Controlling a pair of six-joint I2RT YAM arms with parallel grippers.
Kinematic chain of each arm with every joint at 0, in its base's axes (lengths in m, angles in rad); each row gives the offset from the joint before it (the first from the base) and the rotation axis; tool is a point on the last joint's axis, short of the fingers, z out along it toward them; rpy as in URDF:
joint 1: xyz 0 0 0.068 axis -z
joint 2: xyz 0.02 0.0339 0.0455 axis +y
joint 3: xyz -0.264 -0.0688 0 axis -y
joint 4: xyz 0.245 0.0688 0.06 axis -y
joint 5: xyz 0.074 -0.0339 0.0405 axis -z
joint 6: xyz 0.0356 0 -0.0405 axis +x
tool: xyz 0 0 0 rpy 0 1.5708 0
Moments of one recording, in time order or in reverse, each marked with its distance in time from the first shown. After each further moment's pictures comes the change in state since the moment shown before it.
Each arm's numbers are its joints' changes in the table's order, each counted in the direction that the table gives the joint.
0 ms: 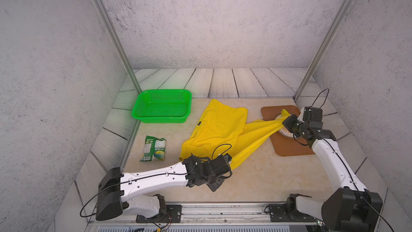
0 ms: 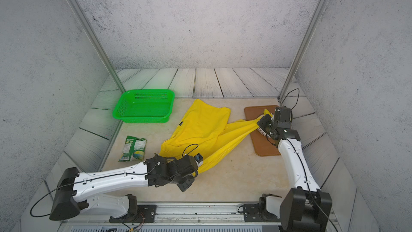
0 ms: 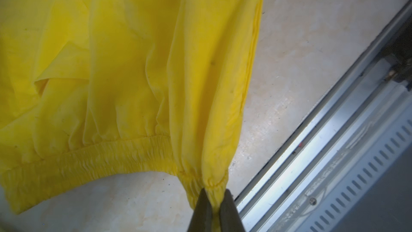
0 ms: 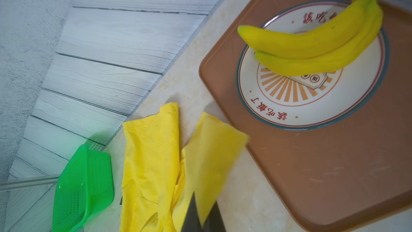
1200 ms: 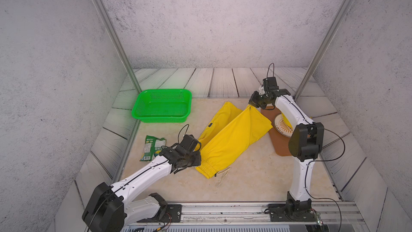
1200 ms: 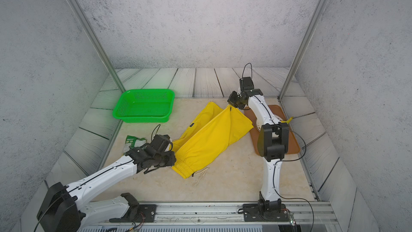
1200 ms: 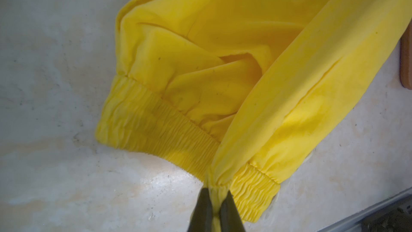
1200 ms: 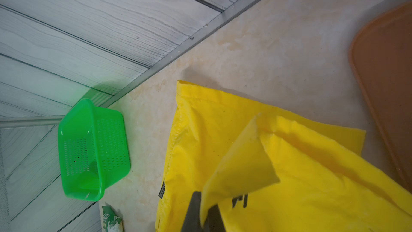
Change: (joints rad) left arm -0.616 -0.122 -0.281 0.237 0.161 -0.304; right arm -0.290 0.924 0.957 -0.256 -0.131 -0.035
